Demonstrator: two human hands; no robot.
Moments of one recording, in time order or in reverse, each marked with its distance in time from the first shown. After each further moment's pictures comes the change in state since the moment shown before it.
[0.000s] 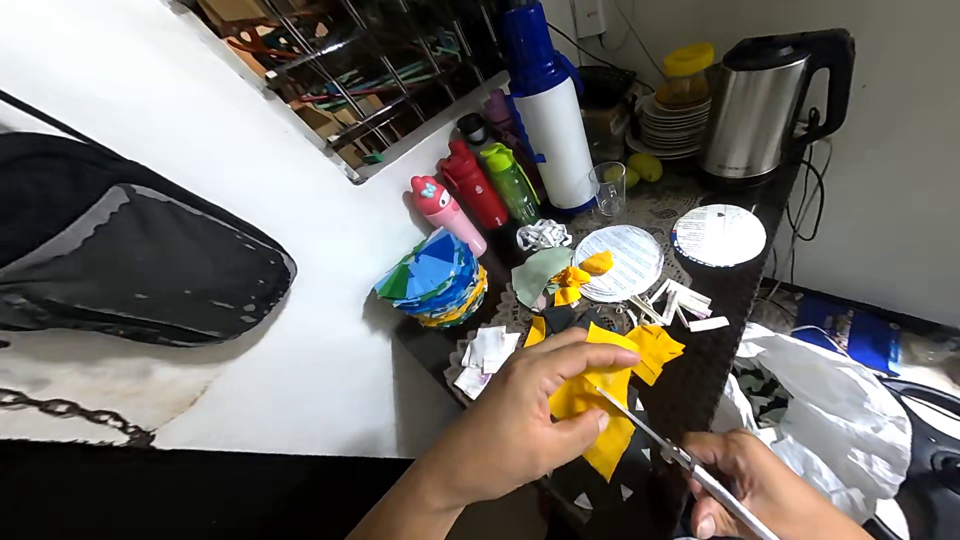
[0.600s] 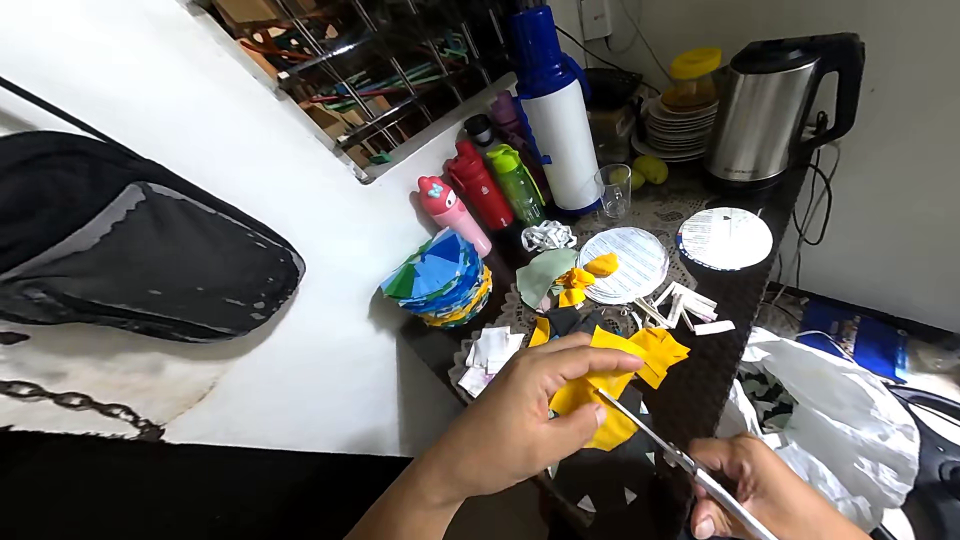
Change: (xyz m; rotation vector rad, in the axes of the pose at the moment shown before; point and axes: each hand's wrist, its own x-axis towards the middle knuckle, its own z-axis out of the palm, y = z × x) left_hand -0.002 -0.001 -0.007 -0.072 -0.038 -0.030; right_hand 0.001 0.002 0.001 -0.010 0.012 -0.014
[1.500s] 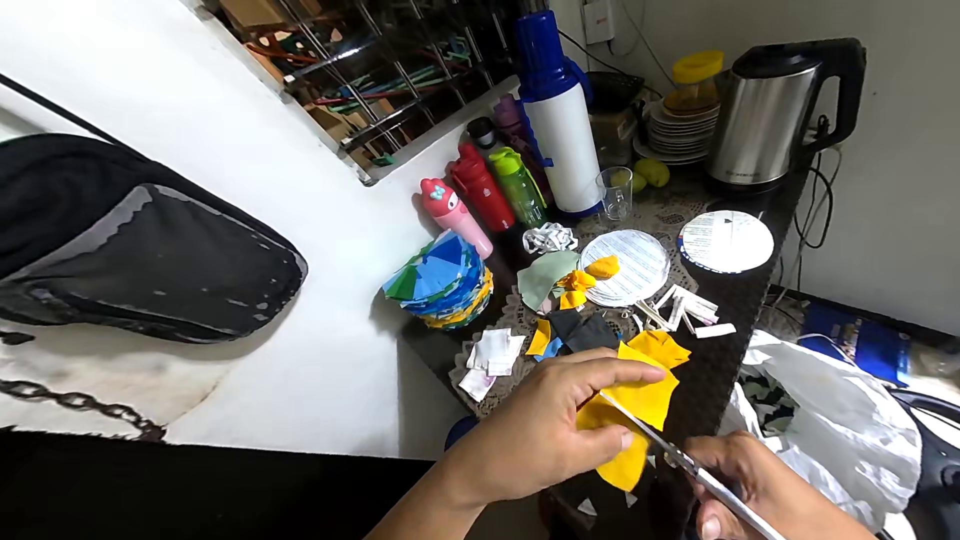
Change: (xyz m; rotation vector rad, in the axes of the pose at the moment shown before) left_hand 0.005 -0.003 0.014 -0.074 -0.061 -0.047; right_hand 0.004 -0.005 -0.006 0.023 -0.072 0.069
